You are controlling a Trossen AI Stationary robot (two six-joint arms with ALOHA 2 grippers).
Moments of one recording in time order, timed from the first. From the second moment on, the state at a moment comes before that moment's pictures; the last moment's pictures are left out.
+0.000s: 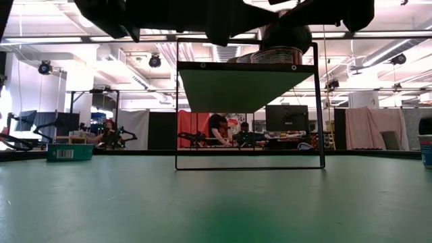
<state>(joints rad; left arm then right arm) -0.18 1.80 0.97 0.86 -0.24 0.60 0.47 1.28 0.86 -0.03 0.83 -0.72</state>
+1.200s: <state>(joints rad) -0.30 1.39 0.77 0.63 -0.53 0.62 0.48 1.22 1.17 -0.99 0.92 0.80</state>
